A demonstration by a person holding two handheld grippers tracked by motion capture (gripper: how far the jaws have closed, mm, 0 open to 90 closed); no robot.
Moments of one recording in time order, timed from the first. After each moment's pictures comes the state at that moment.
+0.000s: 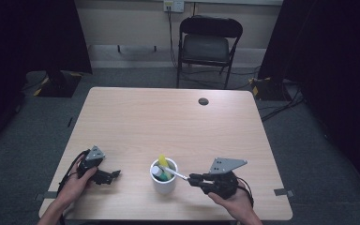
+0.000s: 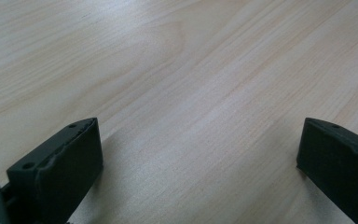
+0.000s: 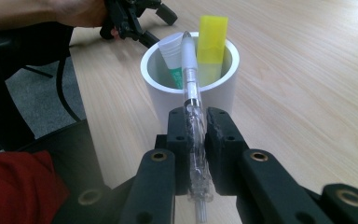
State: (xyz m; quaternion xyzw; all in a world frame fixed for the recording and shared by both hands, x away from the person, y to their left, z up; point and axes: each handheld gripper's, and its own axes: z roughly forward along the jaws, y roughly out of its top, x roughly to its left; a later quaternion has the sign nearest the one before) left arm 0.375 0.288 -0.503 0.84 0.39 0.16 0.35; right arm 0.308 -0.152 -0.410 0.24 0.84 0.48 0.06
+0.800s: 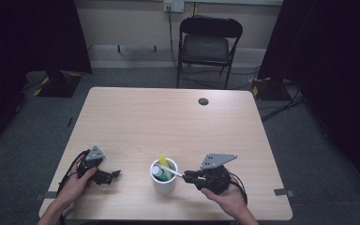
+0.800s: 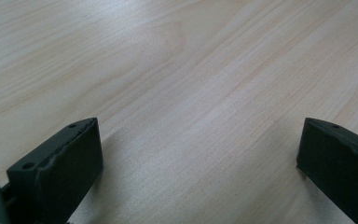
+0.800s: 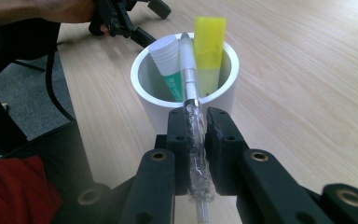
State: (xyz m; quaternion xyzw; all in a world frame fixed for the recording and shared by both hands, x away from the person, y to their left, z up) left arm 0.375 0.288 -0.503 0.84 0.39 0.16 0.35; right arm 0.318 -0.133 -0.407 0.25 0.85 0.46 0.06
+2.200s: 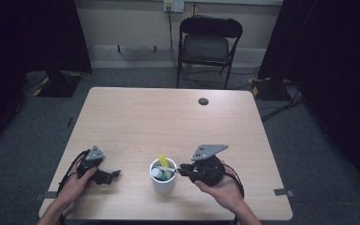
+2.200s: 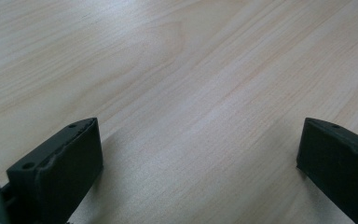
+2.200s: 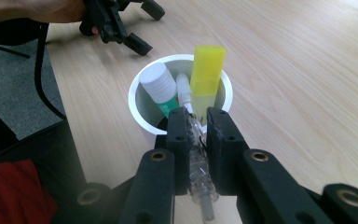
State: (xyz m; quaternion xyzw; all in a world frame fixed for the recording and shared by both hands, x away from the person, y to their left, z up) left arm 0.375 0.289 -0.503 0.84 0.39 0.16 0.35; right arm 0.327 -0.111 -0.378 0.25 0.87 0.42 0.08
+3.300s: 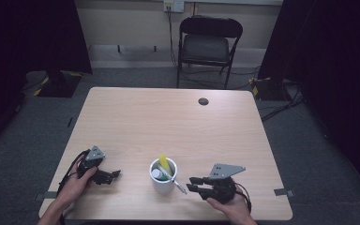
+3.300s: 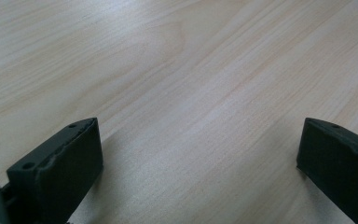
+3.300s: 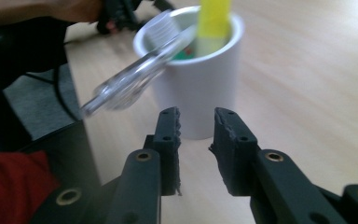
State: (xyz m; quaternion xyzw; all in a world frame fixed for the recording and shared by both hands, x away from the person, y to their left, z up) left arm 0.375 0.288 -0.503 0.84 0.39 0.16 0.35; right arm 0.303 -0.153 -0.439 0.25 0.83 0.49 0.05
